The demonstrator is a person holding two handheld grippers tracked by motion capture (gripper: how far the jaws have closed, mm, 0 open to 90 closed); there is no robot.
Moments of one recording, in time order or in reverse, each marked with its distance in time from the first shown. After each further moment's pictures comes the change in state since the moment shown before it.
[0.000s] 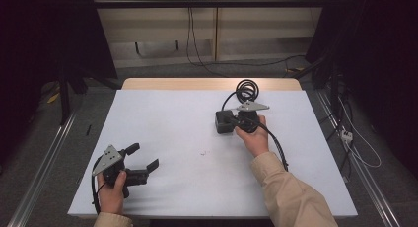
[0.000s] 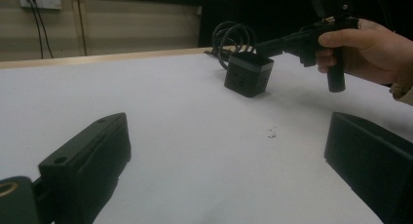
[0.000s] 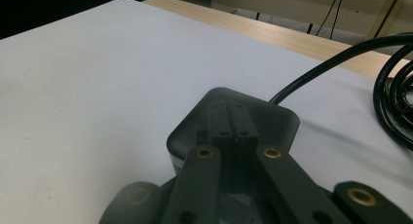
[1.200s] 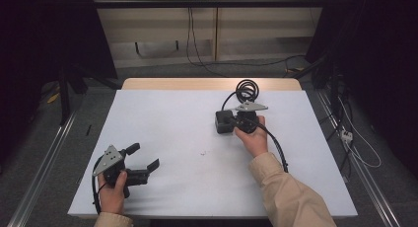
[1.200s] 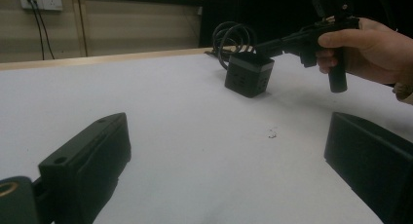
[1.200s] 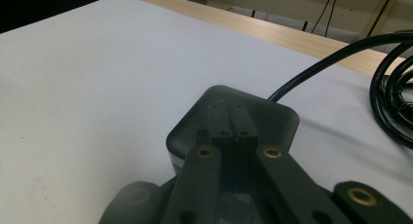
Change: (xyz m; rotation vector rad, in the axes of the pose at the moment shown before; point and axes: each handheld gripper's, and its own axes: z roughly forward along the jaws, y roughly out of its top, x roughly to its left) left arm -0.001 0.000 0.001 -0.004 0.004 0.004; right arm 0.003 0.000 0.001 0.008 -0.020 0.000
